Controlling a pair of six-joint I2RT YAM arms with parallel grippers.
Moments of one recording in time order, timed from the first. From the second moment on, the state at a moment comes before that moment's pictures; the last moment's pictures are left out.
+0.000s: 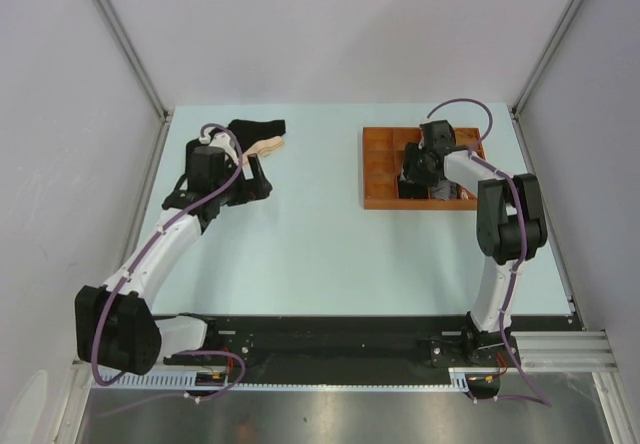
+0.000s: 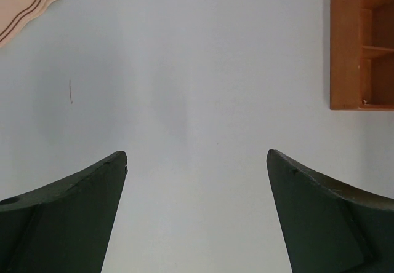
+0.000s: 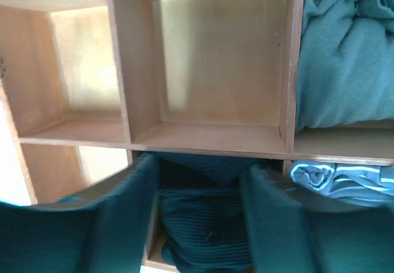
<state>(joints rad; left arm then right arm) -0.21 1.23 0.93 -0.36 0.08 -0.37 0.18 1.97 1.37 -0.34 -0.08 0.33</state>
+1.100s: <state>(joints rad) 0.16 1.80 1.15 -0.31 -0.14 -0.50 0.37 1.63 1.35 -0.44 -0.28 0.30</state>
